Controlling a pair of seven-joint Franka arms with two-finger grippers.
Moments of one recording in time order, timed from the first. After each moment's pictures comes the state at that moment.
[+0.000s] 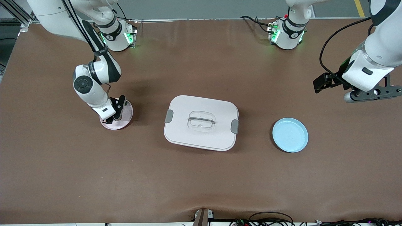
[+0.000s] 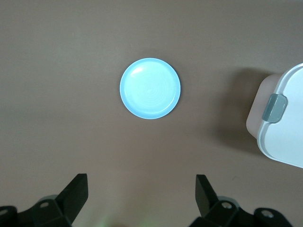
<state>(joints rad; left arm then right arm) 0.22 0.13 -0.47 -1.43 0.09 1.49 -0.33 0.14 0.31 -0.02 -2.37 -0.21 2.70 -1.11</state>
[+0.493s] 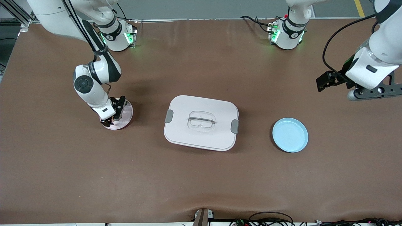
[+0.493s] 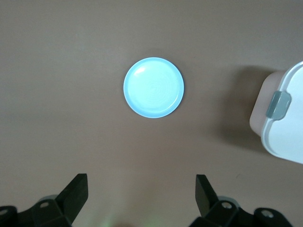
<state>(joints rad) 0.20 0.11 -0.43 -1.43 0.09 1.46 -0.28 0.14 0.31 -0.02 -2.36 -0.22 2.69 -1.09</state>
